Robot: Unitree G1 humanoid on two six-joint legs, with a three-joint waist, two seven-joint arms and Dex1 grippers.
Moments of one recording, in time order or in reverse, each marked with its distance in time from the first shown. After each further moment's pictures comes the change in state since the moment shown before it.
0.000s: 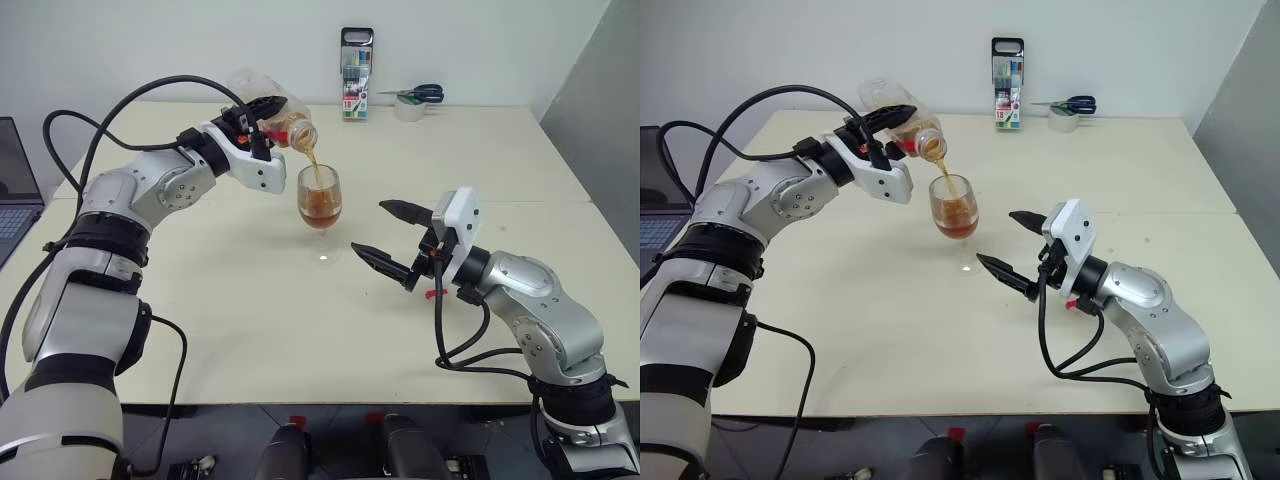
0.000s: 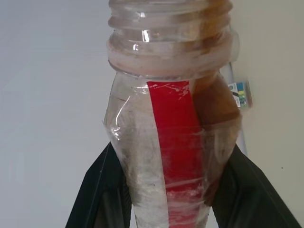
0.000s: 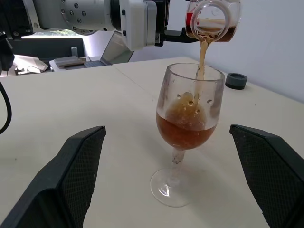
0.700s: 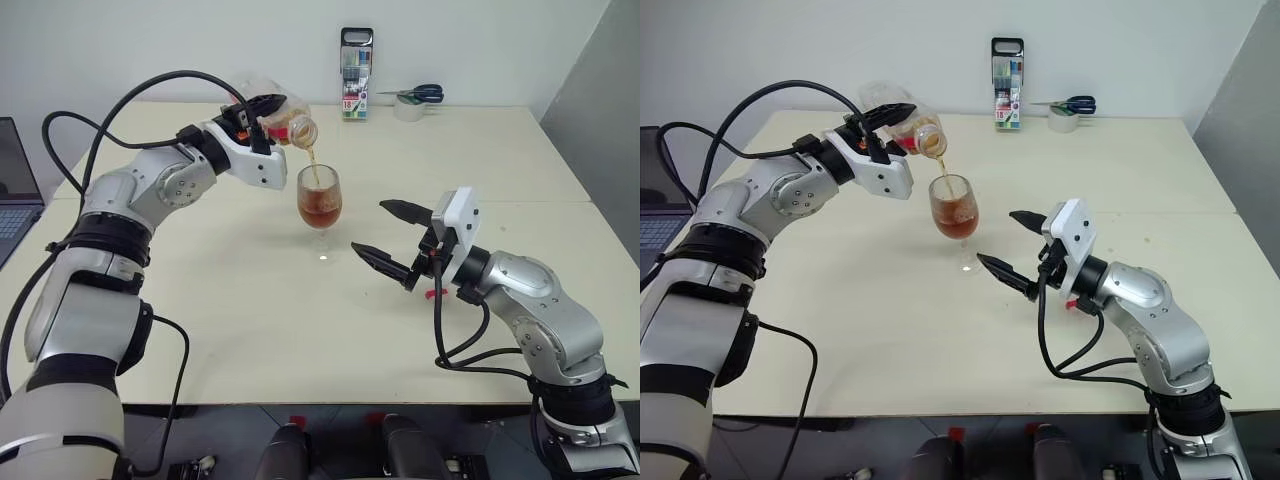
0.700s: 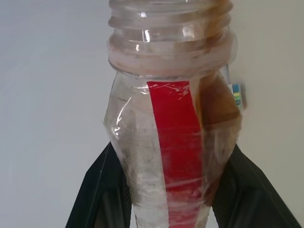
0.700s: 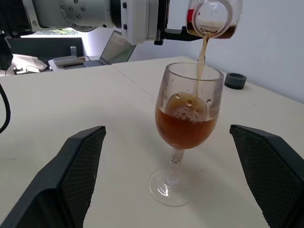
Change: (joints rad) left arm 0.025 -0.012 0.023 -0.033 -0.113 0.032 -0.117; right arm 0.000 0.003 0.000 0.000 -0.004 0.000 -0.002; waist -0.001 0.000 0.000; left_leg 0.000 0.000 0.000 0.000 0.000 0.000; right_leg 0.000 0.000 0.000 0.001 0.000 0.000
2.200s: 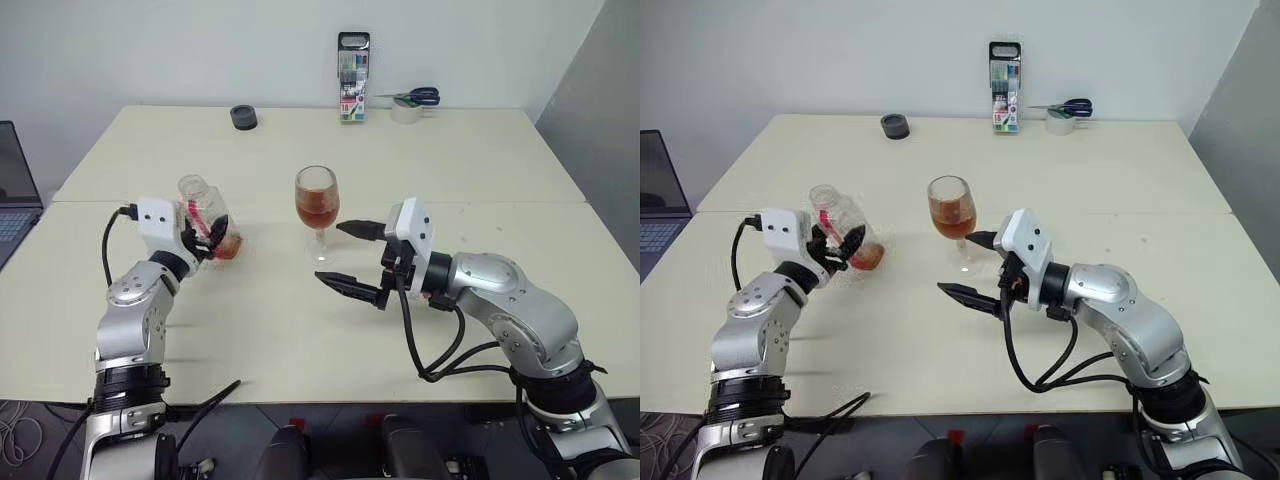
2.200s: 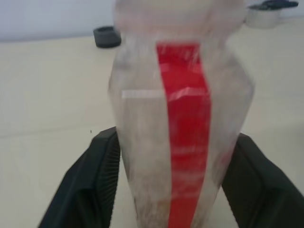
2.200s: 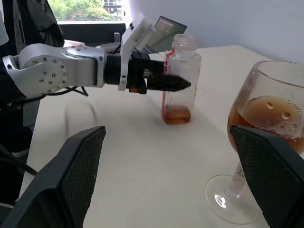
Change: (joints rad) left arm 0.796 -0.280 0.641 -0.727 -0.968 1.102 -0.341; right arm -0.099 0.021 0.147 -0.018 0.029 0.129 0.029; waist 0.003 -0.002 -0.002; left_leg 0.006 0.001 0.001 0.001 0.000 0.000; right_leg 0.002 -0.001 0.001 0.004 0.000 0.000
